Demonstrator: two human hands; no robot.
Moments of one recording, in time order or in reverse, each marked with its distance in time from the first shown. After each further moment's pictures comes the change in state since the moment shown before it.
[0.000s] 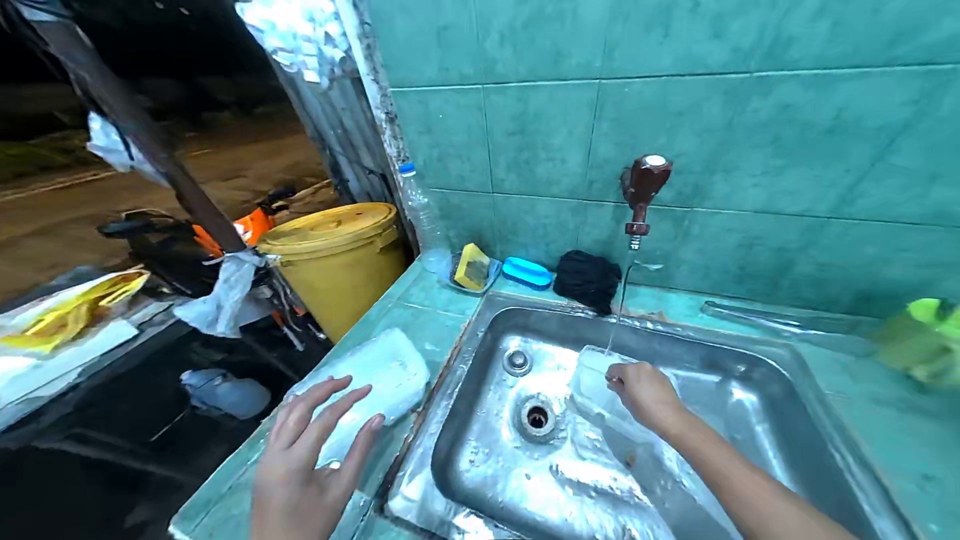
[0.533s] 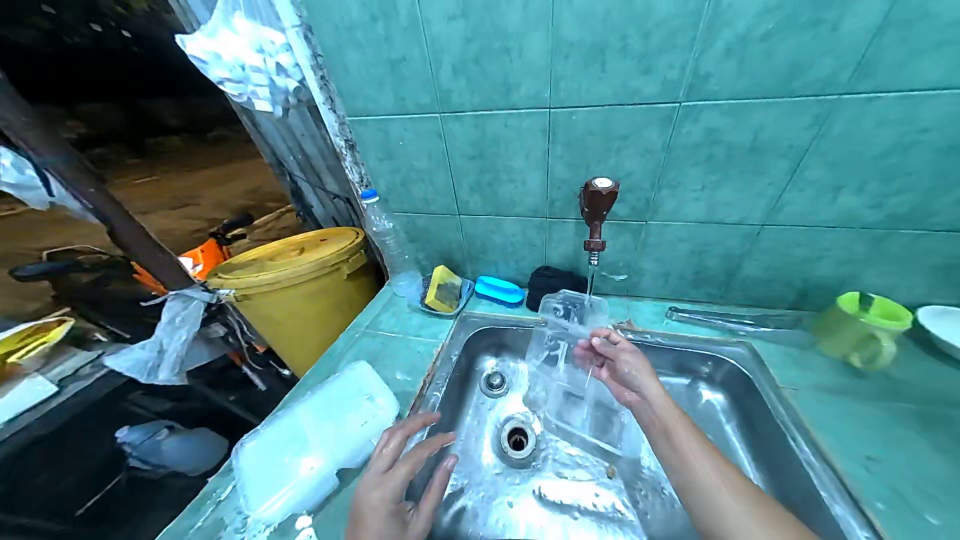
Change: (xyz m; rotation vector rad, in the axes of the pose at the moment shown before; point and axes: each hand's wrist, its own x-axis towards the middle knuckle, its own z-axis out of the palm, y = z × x) left_hand -0.001 0.056 0.072 -0.357 -0.171 0.096; right_hand 0.021 0.004 -0.014 1.842 0.328 -0.003
